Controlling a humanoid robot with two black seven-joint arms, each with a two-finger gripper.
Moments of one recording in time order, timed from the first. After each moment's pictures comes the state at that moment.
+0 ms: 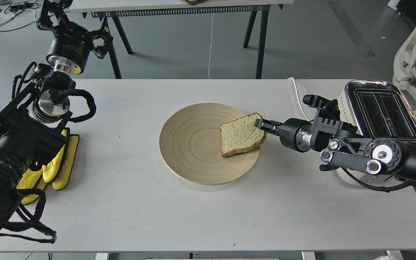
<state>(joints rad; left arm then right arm) -0.90 0.22 -0.96 -0.46 -0.07 -0.49 -0.28 1.08 -0.43 -0.19 1.10 -0.84 -0.09 0.03</state>
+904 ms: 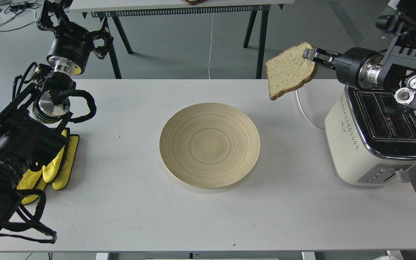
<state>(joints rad) -0.90 0.22 -0.96 -0.46 -0.07 -0.49 -0.28 1.46 -0.85 -0.22 1.35 -0.84 -0.03 -0.04</state>
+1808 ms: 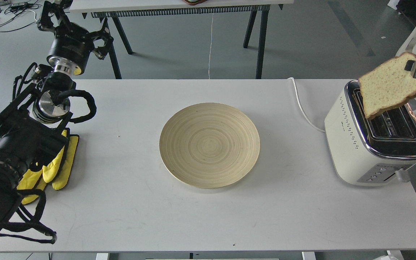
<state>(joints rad) -0.90 0.22 -0.96 -0.46 -0.07 -0.49 -0.28 1.71 -1.32 -0.45 1.58 -1.12 0.17 -0.11</state>
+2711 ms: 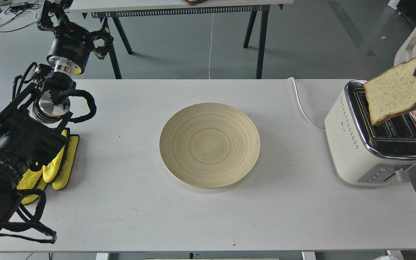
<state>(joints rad) -0.90 0.22 -0.96 -0.46 -0.07 -0.49 -0.28 1.73 -1.38 -0.45 1.63 -1.13 0.22 -0.13</state>
